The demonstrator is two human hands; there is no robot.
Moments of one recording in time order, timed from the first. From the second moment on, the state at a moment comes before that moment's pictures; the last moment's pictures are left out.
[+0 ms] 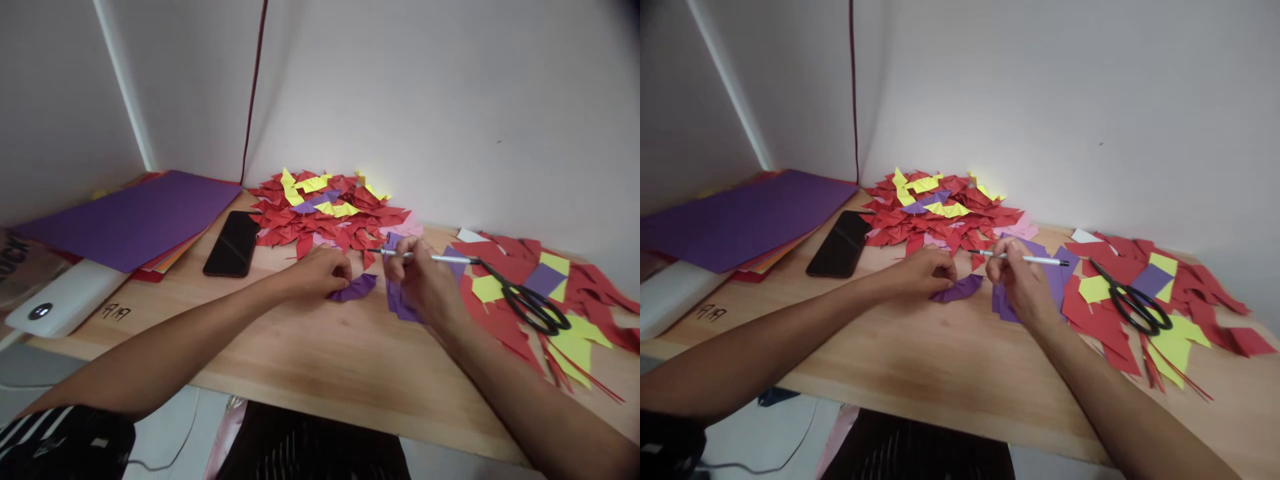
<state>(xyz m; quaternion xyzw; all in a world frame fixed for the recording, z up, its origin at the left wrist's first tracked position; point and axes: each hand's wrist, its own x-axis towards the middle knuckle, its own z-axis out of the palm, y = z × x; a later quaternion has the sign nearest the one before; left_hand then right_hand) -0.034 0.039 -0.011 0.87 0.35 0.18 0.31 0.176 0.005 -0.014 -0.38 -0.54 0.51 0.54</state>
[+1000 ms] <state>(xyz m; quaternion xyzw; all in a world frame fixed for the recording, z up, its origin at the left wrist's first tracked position) -0.041 0.033 -0.011 0.88 0.28 0.23 0.32 0.171 -0.011 -0.020 -0.52 -0.79 0.14 0.31</state>
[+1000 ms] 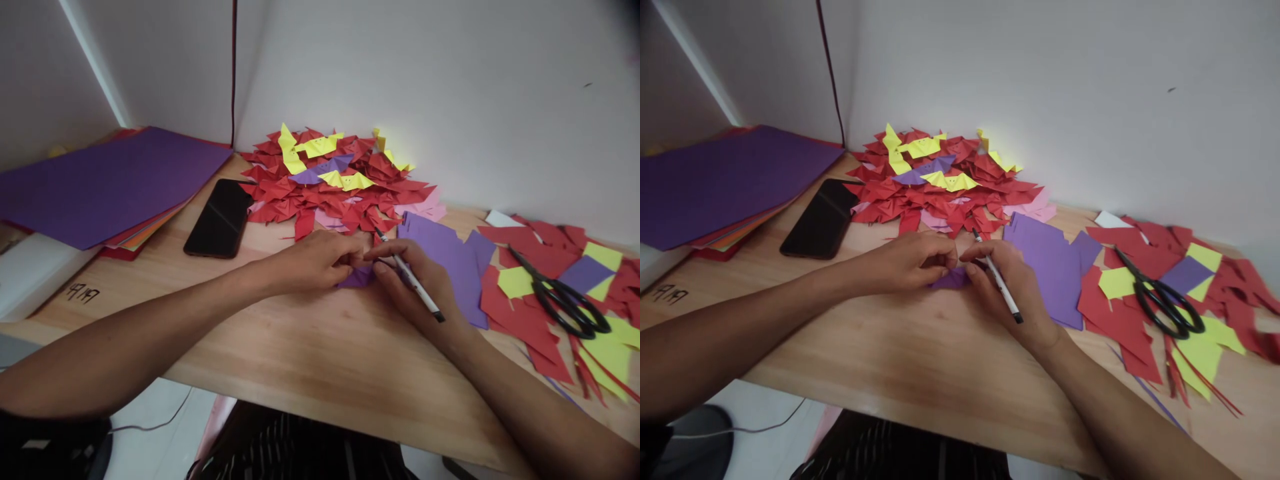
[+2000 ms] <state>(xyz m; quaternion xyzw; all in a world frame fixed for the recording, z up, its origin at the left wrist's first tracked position) -0.042 0.036 -0.006 0.83 0.38 0.17 0.37 0.168 -0.029 -0.016 -0.50 -0.73 0.25 0.40</state>
